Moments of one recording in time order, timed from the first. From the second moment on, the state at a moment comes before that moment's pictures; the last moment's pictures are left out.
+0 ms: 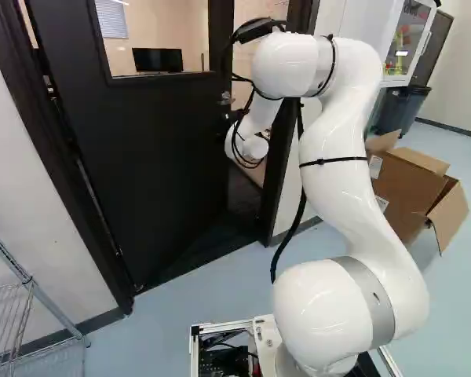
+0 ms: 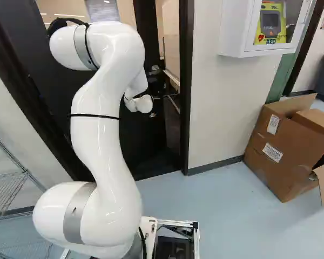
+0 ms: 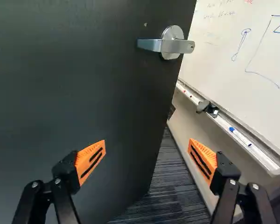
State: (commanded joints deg) arm 2.2 -36.5 -64.2 -10.6 51.2 0.0
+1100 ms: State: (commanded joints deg) arm -0.5 -22.0 -45.1 -10.6 51.2 0.0
